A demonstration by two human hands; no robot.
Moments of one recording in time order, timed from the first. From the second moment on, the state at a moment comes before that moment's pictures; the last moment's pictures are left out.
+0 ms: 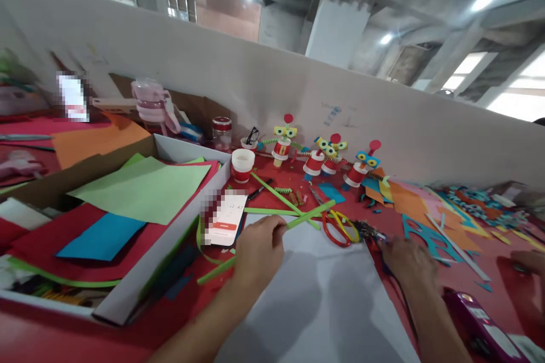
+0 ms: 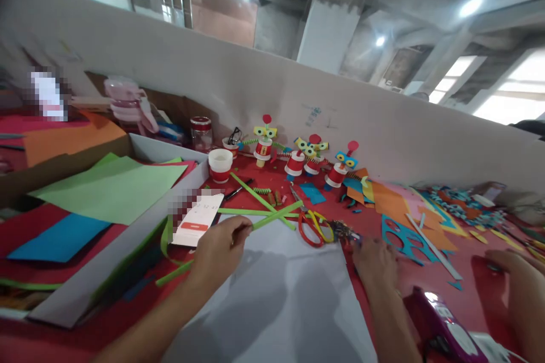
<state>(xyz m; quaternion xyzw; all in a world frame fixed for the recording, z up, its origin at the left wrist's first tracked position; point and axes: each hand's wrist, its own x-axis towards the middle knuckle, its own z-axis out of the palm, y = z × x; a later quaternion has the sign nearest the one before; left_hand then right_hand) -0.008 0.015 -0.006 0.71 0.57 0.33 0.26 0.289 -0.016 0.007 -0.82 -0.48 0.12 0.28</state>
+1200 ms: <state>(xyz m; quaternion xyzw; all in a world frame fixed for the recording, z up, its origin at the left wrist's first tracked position) -0.015 0.031 -0.003 0.59 0.49 0.32 0.56 0.173 0.015 -0.013 -0.51 -0.25 0.46 0.68</state>
